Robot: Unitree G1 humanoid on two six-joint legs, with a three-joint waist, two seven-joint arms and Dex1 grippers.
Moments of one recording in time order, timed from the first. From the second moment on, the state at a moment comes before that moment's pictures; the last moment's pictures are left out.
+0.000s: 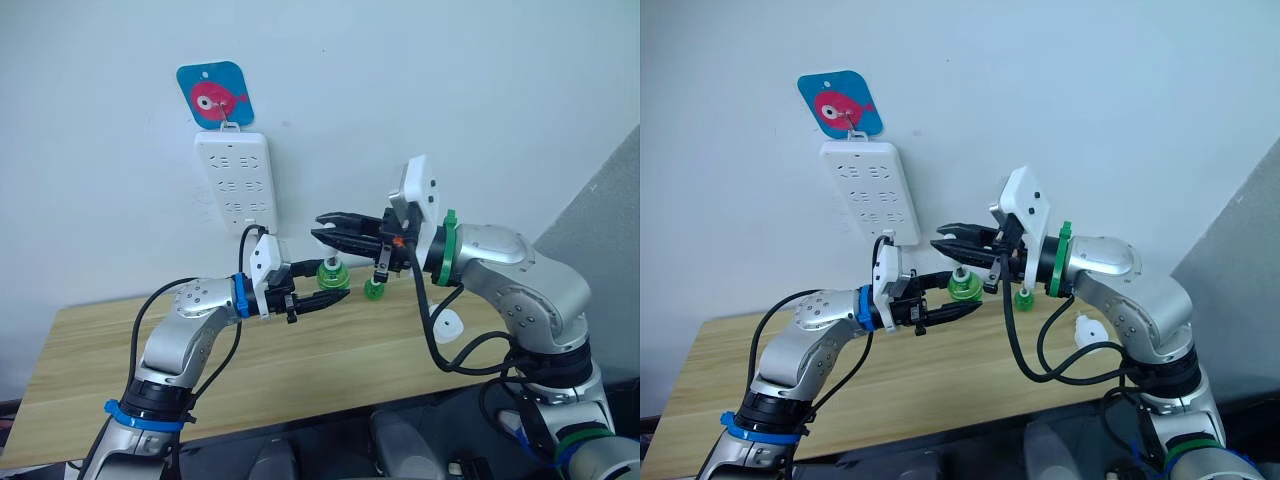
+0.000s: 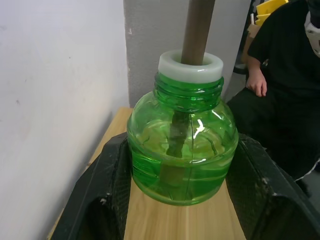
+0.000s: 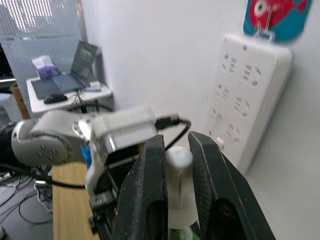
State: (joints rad) left arm -0.31 0.49 -0.10 -0.14 -0.45 0.29 -1.05; right arm -0.66 -0.38 0.12 -0.50 0.63 0.84 0.68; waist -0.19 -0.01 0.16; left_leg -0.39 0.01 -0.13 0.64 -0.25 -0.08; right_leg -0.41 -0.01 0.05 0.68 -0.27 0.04
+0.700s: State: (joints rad) left arm -0.15 0.55 -0.05 -0.15 -0.40 0.25 -0.96; right arm -0.23 -0.38 0.16 -0.30 0.24 0.42 0.42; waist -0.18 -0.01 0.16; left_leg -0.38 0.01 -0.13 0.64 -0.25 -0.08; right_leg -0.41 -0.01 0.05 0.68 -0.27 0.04
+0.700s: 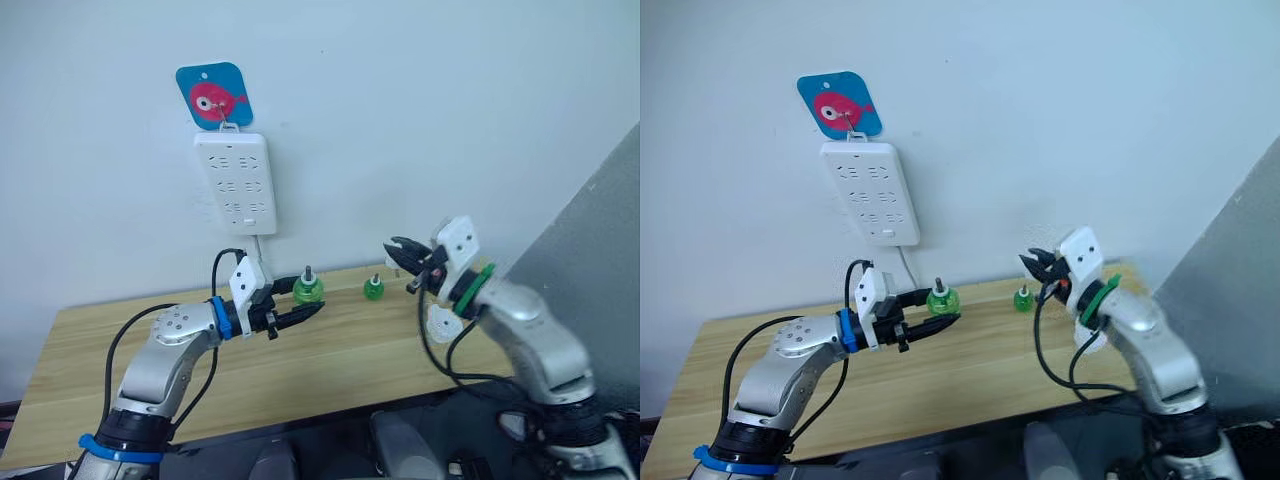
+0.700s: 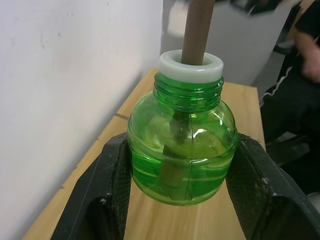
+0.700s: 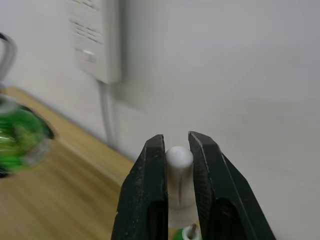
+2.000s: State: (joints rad) left arm -0.03 0.63 0.03 -0.35 -0.46 0.38 -0.91; right arm -0.34 -0.15 0.05 0.56 -0.01 -0.09 0.17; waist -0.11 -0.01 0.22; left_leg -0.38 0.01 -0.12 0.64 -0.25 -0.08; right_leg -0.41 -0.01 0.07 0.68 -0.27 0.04
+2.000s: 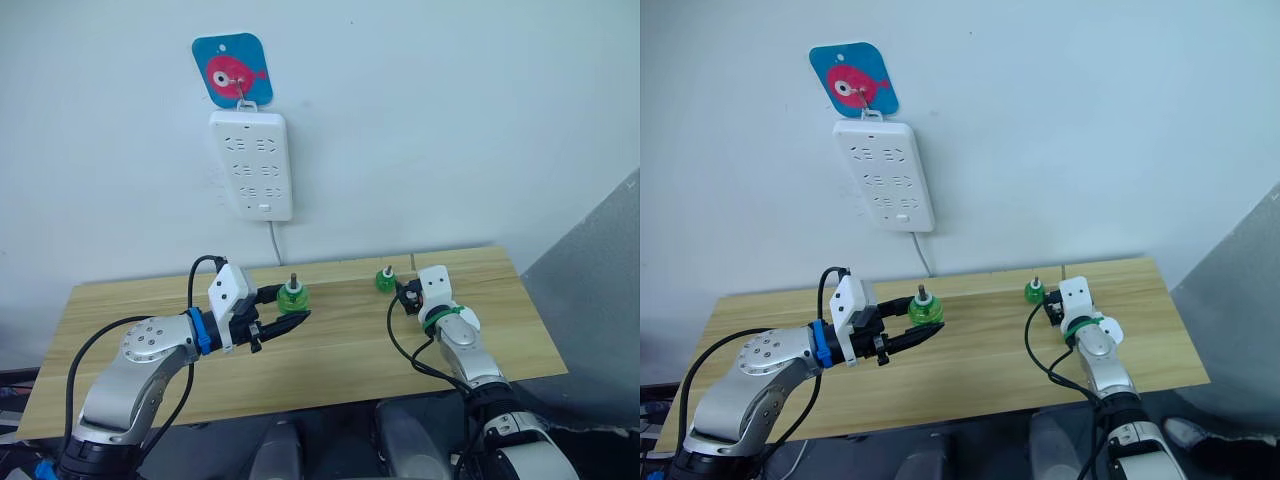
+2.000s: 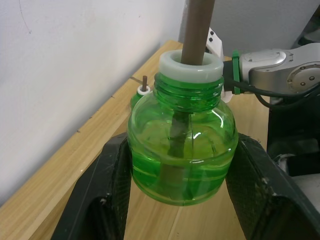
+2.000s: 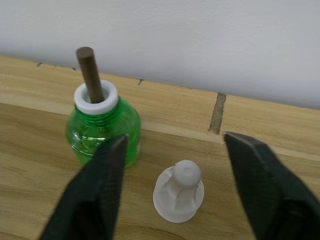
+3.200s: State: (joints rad) left arm -0.35 0.56 -0.12 -0.07 -0.43 0.23 -1.17; right arm -0.50 -0.42 0.22 -0.56 0.58 0.88 0.63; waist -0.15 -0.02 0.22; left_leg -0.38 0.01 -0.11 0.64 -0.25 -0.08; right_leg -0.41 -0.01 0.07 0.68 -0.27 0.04
